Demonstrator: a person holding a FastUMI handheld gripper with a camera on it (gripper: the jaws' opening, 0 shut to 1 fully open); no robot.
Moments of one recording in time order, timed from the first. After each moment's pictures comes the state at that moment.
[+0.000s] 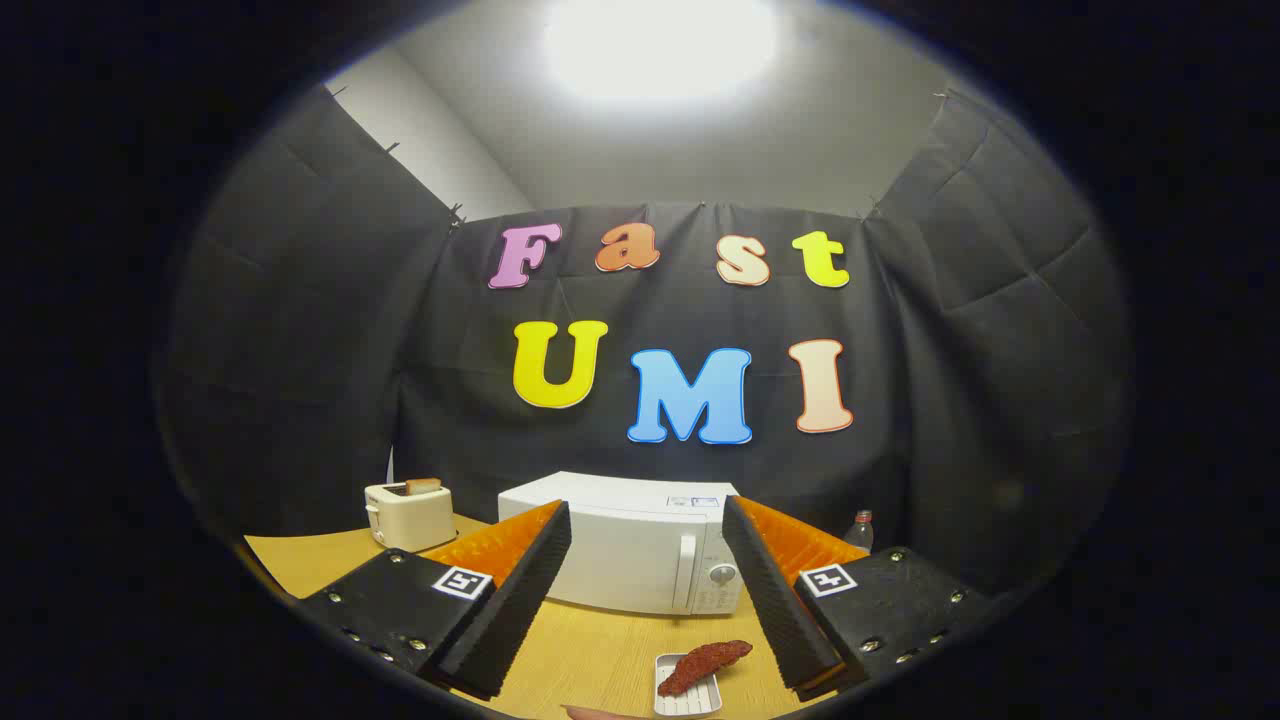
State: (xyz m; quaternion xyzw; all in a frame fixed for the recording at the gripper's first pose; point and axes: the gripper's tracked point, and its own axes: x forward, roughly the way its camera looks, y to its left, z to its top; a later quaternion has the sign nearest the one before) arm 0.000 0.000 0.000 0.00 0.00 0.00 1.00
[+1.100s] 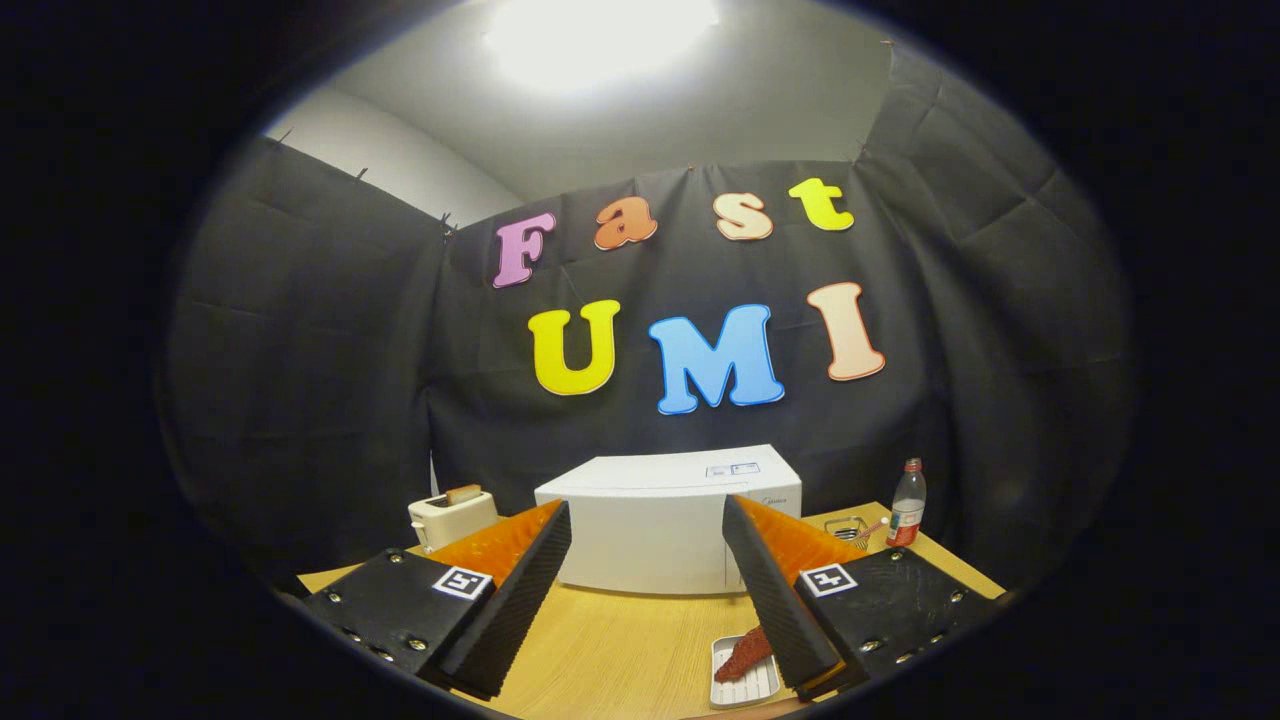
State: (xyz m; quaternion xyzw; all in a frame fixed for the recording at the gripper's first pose) arm 0.014 0.013 -0.019 0.08 0.04 0.04 1.00
